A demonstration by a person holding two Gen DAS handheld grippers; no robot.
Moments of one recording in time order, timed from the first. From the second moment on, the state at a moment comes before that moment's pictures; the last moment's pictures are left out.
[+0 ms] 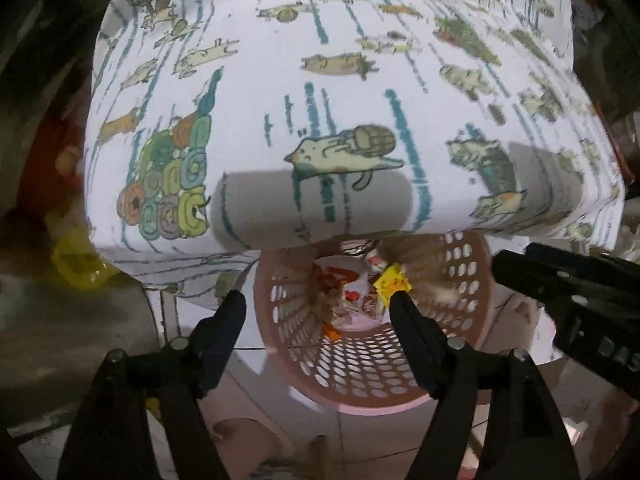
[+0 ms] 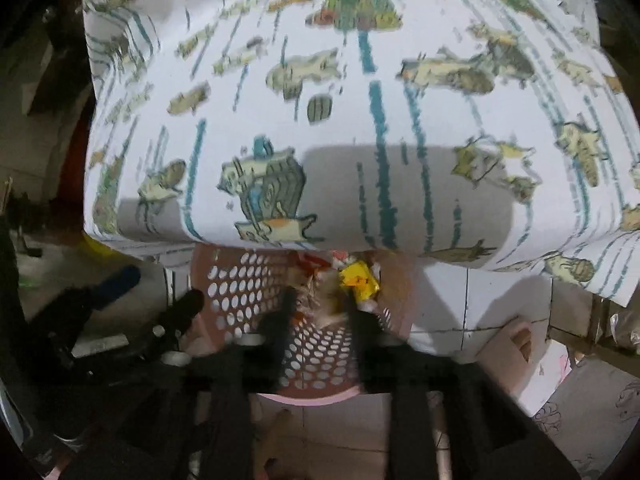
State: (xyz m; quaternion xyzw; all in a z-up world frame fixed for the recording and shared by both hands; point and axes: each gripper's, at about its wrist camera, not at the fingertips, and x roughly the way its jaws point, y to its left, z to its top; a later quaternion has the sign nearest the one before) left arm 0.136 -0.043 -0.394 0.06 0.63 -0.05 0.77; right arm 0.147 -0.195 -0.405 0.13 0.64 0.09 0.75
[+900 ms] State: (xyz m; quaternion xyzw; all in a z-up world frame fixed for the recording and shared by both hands) left arm 0.056 0.005 -0.162 0.01 0.26 -0.03 0.97; right arm 0.049 -0.218 -0.158 0.02 0.25 0.01 0.97
